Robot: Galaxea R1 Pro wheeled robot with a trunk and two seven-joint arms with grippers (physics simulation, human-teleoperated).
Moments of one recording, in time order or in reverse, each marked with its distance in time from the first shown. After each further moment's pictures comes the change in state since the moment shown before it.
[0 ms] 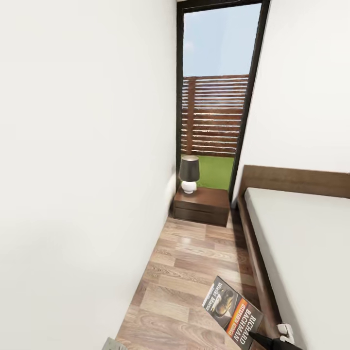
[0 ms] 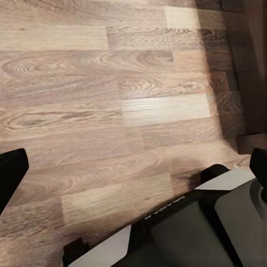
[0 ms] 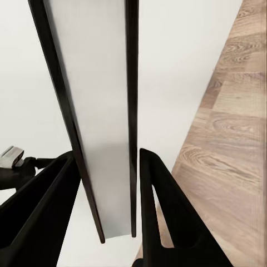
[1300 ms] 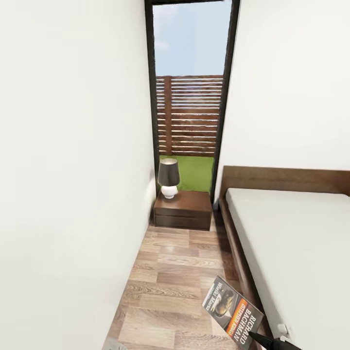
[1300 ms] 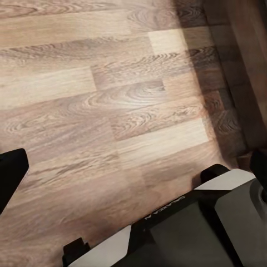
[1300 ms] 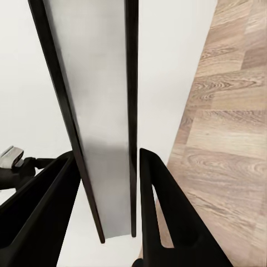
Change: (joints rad) left arm 0.000 0.000 0.000 0.000 0.000 0.000 0.000; right arm 0.000 0.000 0.000 0.000 0.000 0.000 0.000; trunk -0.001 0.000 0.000
